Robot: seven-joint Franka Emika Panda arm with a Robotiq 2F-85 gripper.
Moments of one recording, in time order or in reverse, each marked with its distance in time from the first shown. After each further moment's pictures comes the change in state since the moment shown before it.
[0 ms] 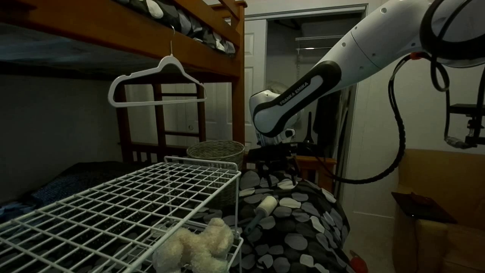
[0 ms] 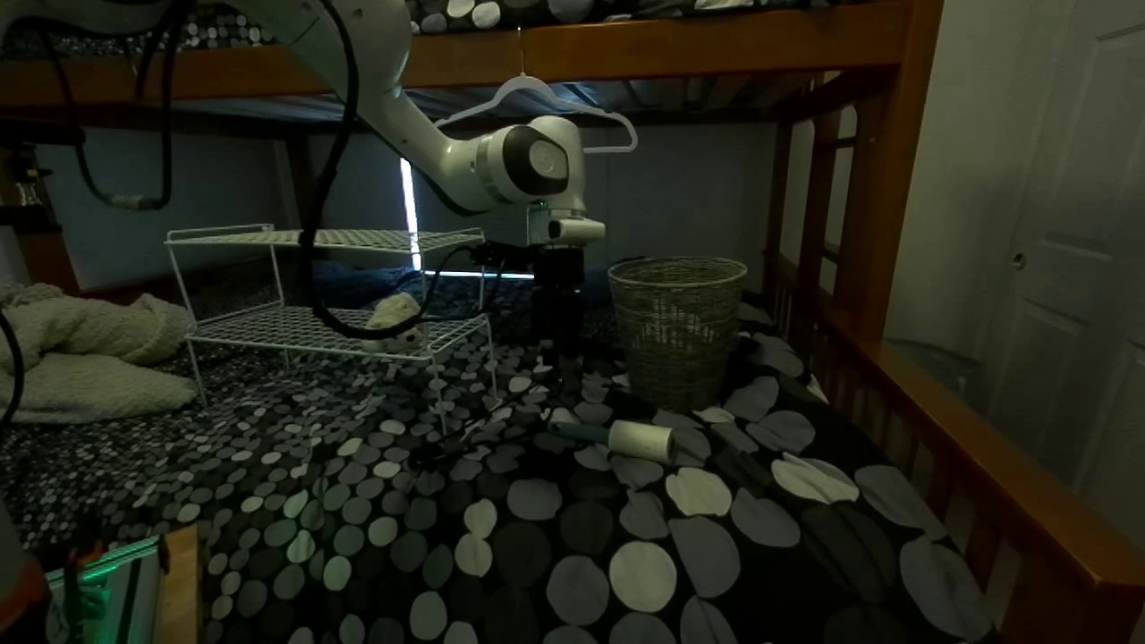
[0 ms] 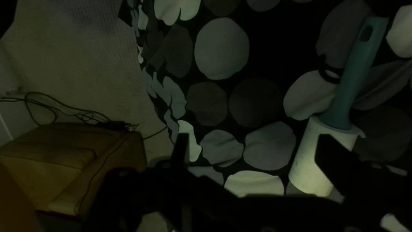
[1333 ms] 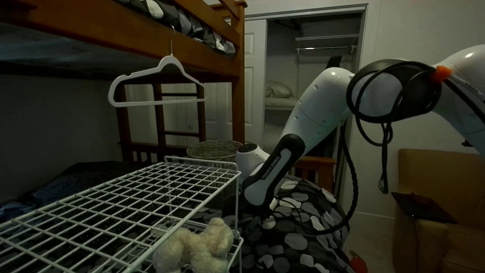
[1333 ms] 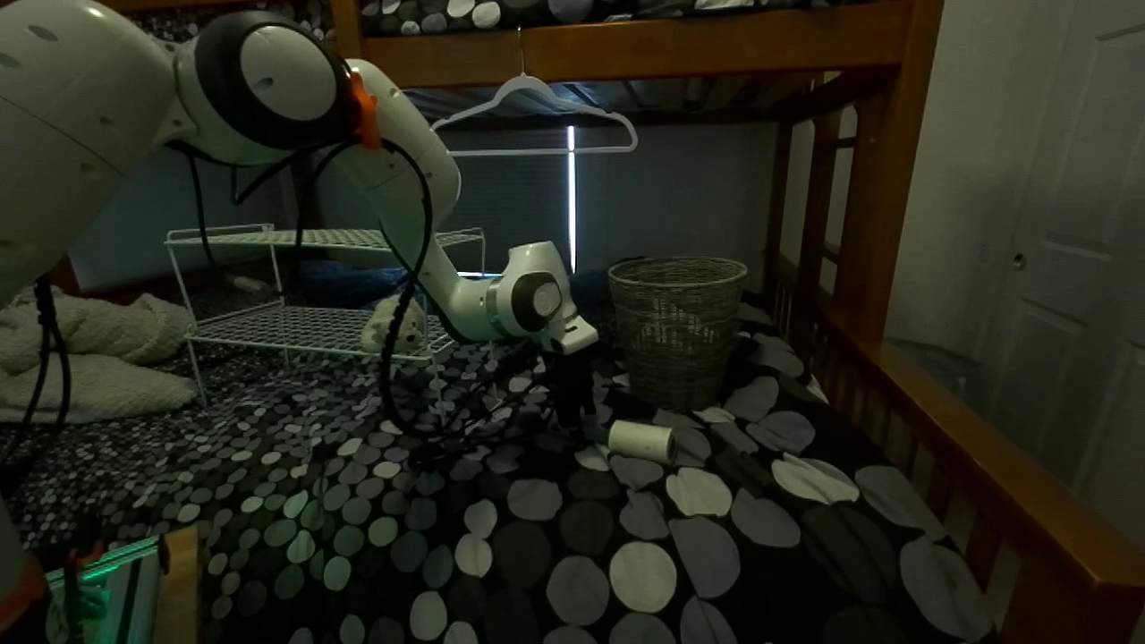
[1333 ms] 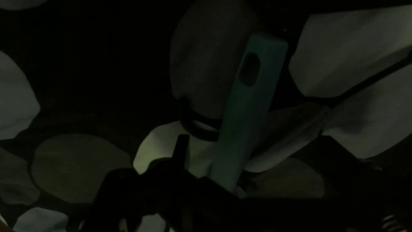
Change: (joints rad) arm 0.230 0.403 -0.194 0.066 -0.021 0.652 0.132
